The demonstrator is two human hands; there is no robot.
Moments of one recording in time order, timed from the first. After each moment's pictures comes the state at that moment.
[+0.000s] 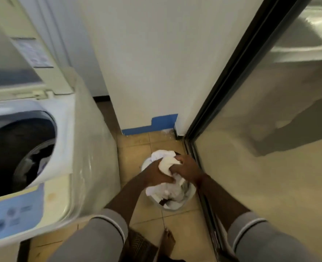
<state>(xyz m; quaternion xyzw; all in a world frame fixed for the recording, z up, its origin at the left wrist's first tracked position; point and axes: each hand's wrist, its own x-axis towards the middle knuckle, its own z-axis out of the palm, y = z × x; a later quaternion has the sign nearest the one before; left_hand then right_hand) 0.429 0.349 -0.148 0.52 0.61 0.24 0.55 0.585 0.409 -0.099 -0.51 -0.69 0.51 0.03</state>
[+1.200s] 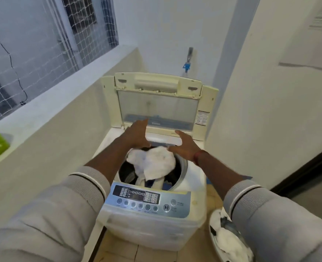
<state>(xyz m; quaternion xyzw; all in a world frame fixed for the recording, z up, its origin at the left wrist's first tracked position) 0.008 0.137 0.125 0.47 0.86 0.14 0.16 0.186 0.271 0.090 -0.33 -0.84 0.44 0.05</state>
